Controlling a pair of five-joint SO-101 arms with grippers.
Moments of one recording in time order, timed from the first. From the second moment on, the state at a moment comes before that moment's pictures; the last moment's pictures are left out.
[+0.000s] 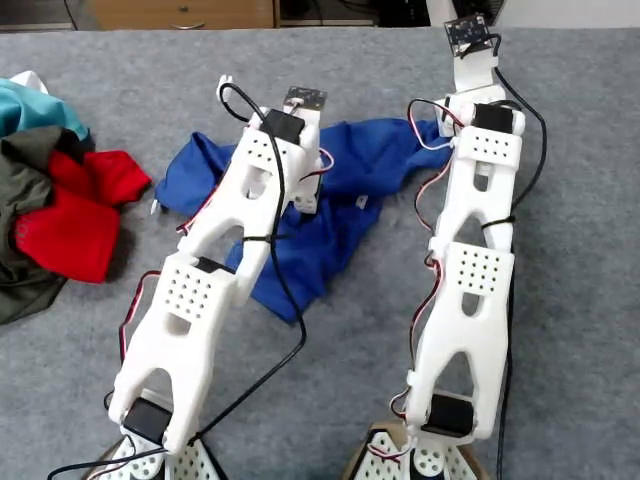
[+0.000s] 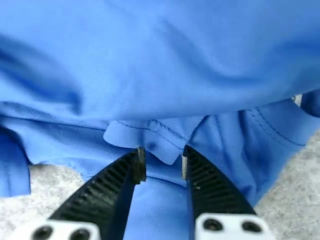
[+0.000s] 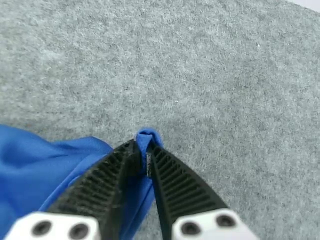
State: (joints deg) left arm 20.1 53.4 -56.1 94.5 2.0; right arm 8.8 72.0 -77.1 60.6 15.0
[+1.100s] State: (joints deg) left arm 20.6 57.0 -57.6 94.1 0.0; right arm 8.8 72.0 -77.1 60.6 15.0
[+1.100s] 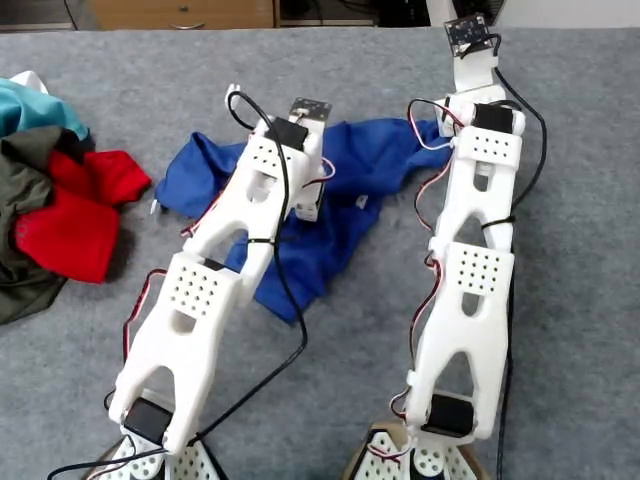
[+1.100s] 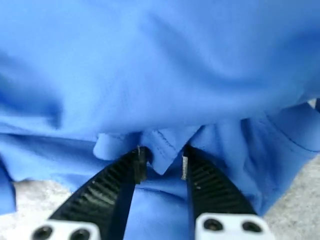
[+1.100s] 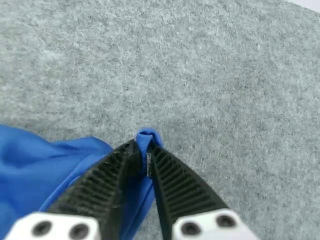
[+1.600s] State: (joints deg) left arm 18.9 55.9 -60.0 95.3 0.0; right arm 8.8 72.0 -77.1 60.6 15.0
